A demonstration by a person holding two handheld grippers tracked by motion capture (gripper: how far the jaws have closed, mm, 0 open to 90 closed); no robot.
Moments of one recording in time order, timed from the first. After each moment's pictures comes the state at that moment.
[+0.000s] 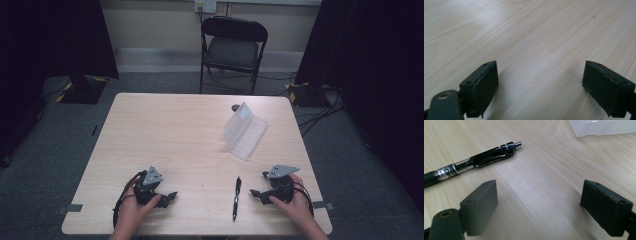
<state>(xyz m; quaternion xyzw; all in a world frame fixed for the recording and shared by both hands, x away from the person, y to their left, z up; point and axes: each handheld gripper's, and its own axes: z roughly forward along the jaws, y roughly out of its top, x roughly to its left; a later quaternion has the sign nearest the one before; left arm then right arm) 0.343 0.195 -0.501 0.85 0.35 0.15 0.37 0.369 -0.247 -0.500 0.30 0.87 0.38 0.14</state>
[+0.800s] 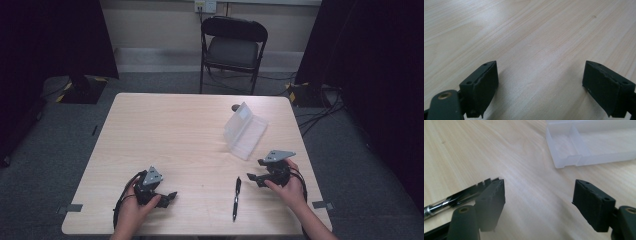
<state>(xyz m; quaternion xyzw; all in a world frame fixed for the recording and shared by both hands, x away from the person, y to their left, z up) 0.343 0.195 -0.501 0.85 0.35 0.15 0.37 0.409 -0.235 -0.481 0.31 0.86 0.39 0.15</state>
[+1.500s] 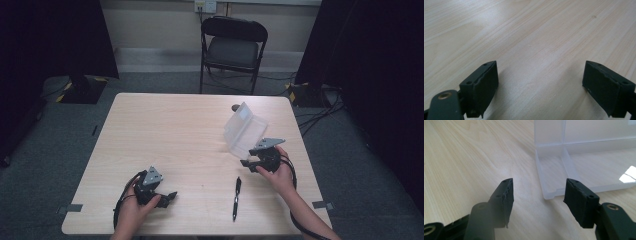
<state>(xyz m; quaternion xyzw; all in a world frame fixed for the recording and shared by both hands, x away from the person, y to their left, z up) 0.343 0.195 -0.501 0.85 0.35 0.15 0.37 0.447 -0.212 -0.474 0.31 0.86 0.39 0.15</state>
